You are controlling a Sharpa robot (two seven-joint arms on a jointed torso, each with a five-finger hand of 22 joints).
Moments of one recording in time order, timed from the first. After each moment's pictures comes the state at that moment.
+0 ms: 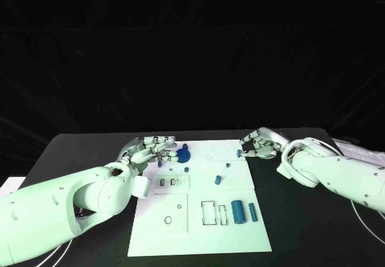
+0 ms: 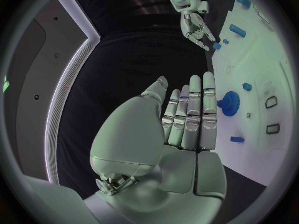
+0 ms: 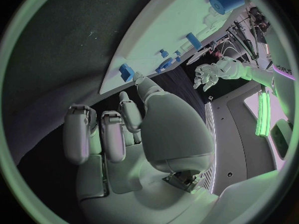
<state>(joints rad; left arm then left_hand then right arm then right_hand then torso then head) 1.16 -0.87 0.01 1.65 0.01 -0.40 0.34 1.44 -0.04 0.14 0.12 0.10 0.99 0.20 0.08 0.07 1.10 0.14 0.07 0.07 1.20 0.08 0.17 0.30 0.16 1.09 0.18 0.33 0.16 1.21 -0.83 0.00 1.20 -1.18 -0.31 0.15 1.33 -0.08 0.19 0.00 0.21 0.96 0.15 0.07 0.07 1.37 0.06 1.22 1.28 1.47 -0.02 1.52 1.31 0.08 1.43 0.09 1.42 1.26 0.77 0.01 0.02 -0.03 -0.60</state>
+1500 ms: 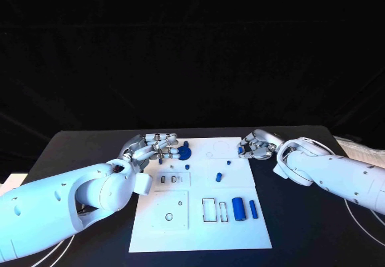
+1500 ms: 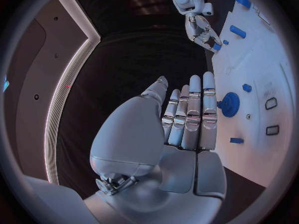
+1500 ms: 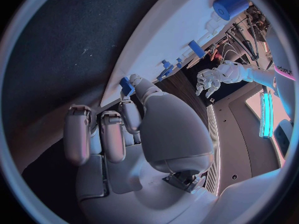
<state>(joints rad) 1.16 -0.87 0.01 1.65 0.01 -0.39 0.34 1.44 -0.04 0.14 0.12 0.10 0.99 0.20 0.08 0.07 1.10 0.14 0.07 0.07 1.20 0.08 0.17 0.31 0.16 1.09 0.18 0.33 0.16 1.19 -0.77 0.00 1.15 -1.20 -0.27 0.13 1.36 -0.05 0.24 -0.04 0.18 1.03 0.14 0.09 0.08 1.37 0.05 1.24 1.30 1.47 -0.02 1.52 1.31 0.08 1.44 0.08 1.43 1.27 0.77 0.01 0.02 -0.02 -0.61</state>
